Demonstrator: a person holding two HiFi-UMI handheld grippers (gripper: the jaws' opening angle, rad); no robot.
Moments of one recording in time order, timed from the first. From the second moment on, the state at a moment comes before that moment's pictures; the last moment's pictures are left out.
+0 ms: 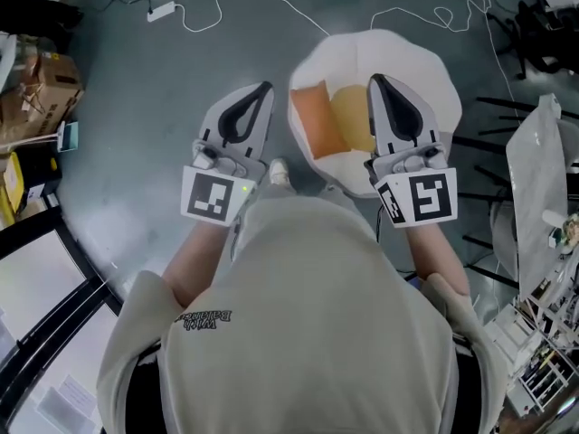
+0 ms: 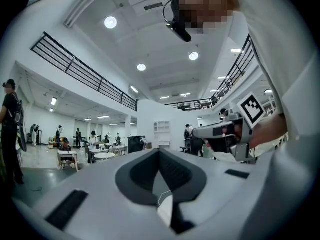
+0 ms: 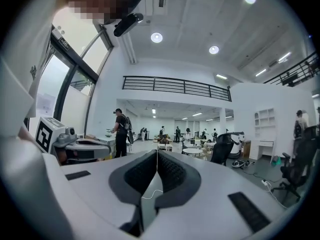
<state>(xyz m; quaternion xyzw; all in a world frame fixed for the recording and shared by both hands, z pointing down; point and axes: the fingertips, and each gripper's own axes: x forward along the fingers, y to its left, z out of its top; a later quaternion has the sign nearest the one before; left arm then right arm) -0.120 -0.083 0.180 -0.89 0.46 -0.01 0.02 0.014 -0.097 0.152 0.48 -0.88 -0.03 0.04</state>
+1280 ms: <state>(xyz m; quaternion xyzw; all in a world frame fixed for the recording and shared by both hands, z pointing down) -0.068 -0.146 0.286 -0.89 0.46 -0.02 0.00 0.025 -0.155 0.326 0.40 -0.90 0.10 0.17</state>
